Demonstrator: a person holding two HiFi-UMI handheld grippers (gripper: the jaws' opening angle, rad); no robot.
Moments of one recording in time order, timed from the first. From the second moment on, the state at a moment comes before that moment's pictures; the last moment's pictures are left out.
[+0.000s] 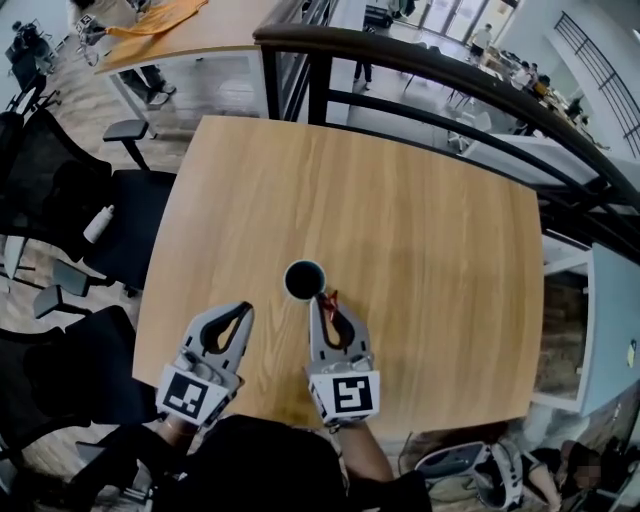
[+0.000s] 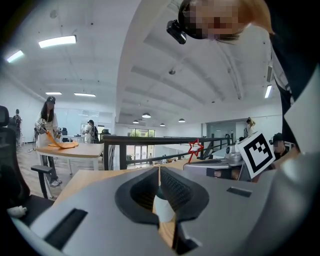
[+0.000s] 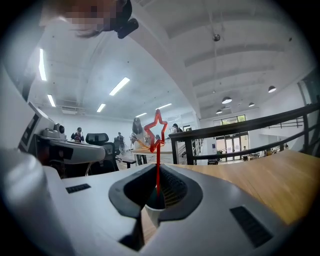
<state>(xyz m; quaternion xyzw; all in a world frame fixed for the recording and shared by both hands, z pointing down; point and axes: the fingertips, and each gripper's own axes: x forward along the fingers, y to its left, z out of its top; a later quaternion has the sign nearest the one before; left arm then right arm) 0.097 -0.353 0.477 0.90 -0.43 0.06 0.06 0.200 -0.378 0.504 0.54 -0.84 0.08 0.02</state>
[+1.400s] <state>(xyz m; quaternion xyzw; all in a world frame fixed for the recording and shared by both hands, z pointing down) 0.104 -0.313 0.393 0.91 -0.41 0.02 0.02 0.192 -0.319 0.349 0.53 -0.85 -0.01 -0.04</state>
